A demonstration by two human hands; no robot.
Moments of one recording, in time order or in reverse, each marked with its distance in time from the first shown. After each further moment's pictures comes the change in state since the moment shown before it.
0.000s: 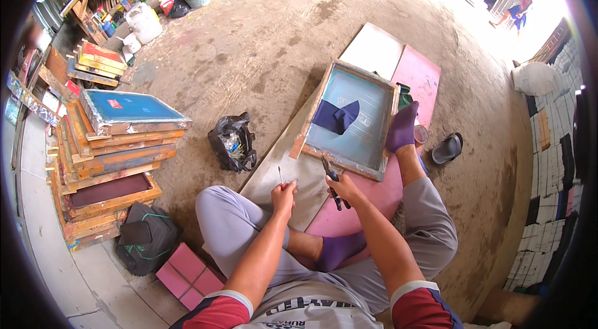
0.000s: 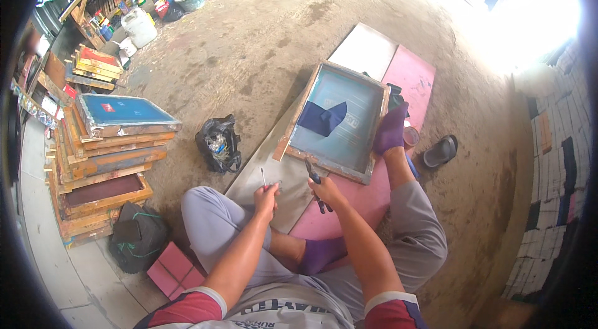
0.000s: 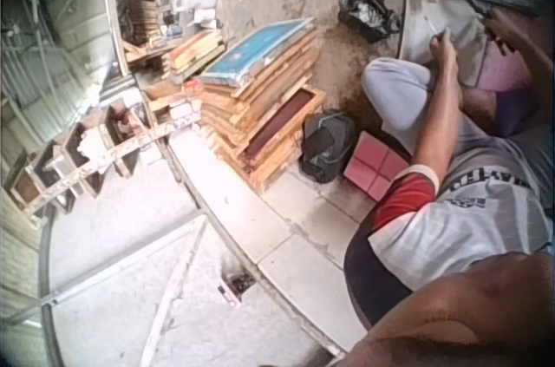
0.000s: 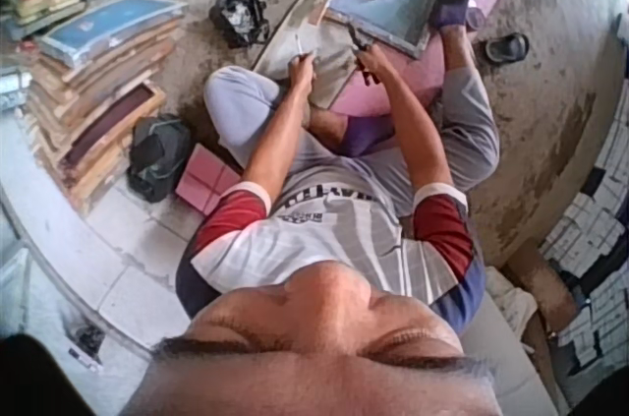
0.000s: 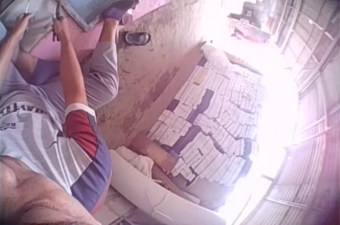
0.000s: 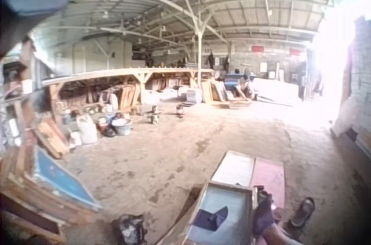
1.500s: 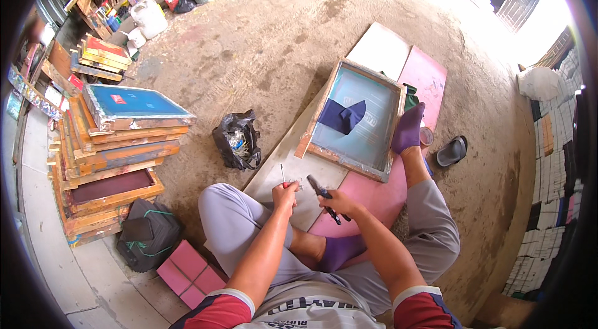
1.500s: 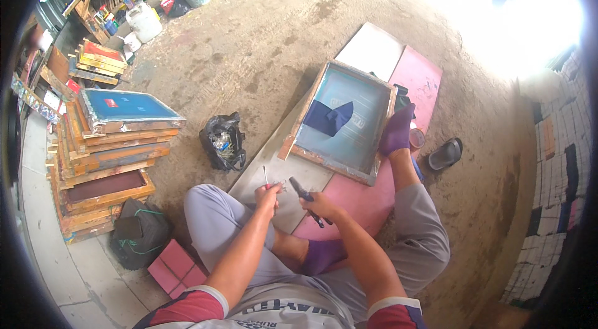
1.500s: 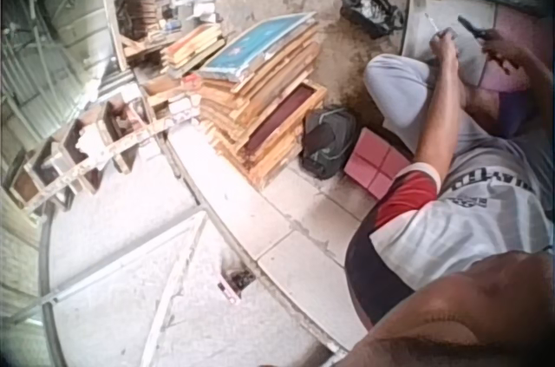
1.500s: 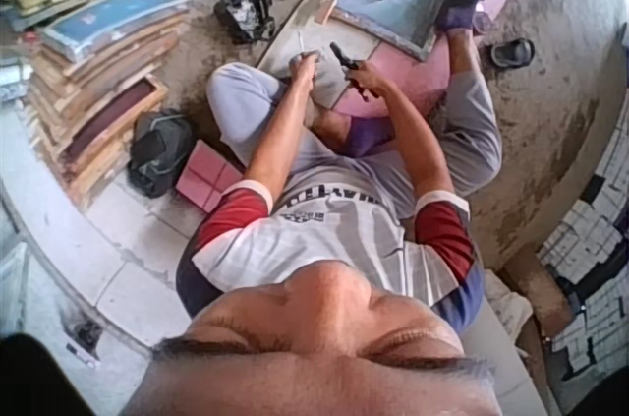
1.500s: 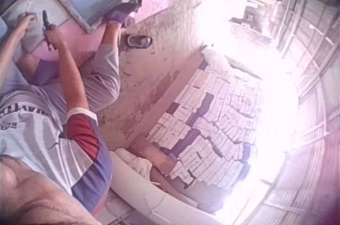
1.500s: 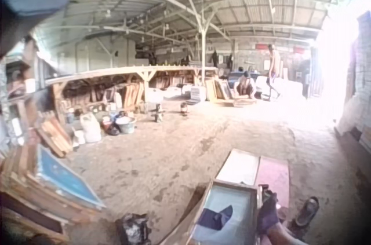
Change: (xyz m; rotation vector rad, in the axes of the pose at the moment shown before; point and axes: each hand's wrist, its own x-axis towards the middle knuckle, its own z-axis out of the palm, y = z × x) left_hand 0.008 0.005 -0.005 0.018 0.028 -0.073; right_hand -0.029 0.003 0.025 -0.045 -0.333 -0.013
